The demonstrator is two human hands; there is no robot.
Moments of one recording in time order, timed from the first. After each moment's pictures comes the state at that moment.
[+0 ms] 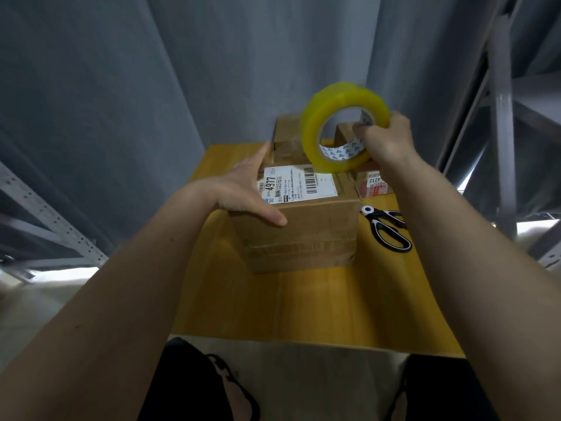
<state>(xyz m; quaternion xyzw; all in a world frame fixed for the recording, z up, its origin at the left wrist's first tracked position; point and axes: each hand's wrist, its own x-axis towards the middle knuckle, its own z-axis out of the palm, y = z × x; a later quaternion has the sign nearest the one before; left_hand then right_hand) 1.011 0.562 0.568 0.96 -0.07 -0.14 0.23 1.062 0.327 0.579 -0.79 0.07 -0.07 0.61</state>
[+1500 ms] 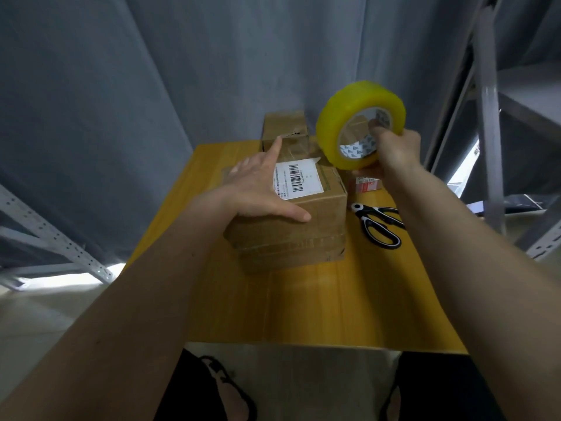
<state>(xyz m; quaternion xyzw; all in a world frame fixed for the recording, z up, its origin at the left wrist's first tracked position) 1.012 0.516 0.560 0.99 -0.07 -0.07 0.11 1.071 0.298 0.548 -0.69 0.13 -0.10 0.71</state>
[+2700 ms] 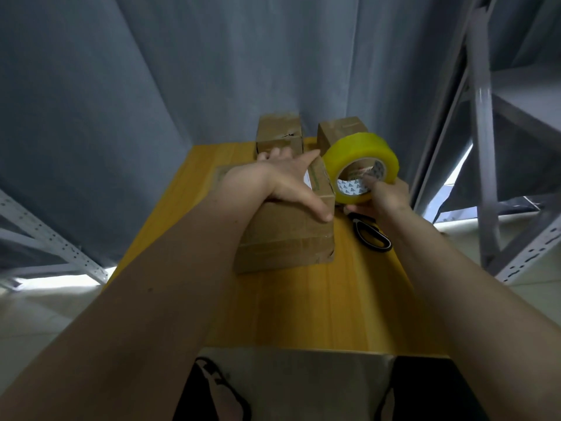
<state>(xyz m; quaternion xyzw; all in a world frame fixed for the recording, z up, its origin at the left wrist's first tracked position) 1.046 0.462 0.572 0.98 -0.10 -0.15 0.03 1.058 0.279 0.486 -0.63 0.21 0.01 0.74</state>
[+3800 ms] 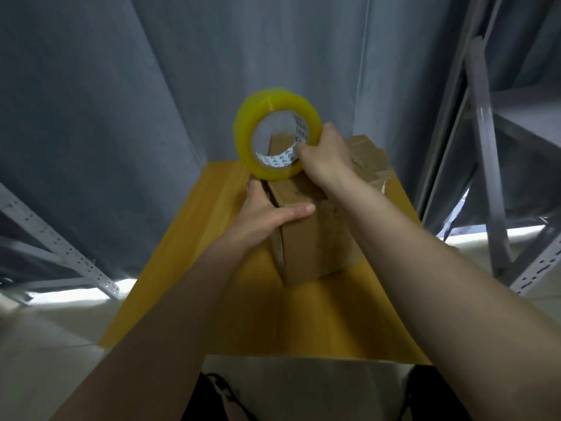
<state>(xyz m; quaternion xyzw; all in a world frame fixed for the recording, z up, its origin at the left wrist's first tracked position) 0.988 0.513 0.535 0.84 -0.01 0.06 0.54 1.042 0.386 0.592 -0.84 -0.02 -0.10 0.53</state>
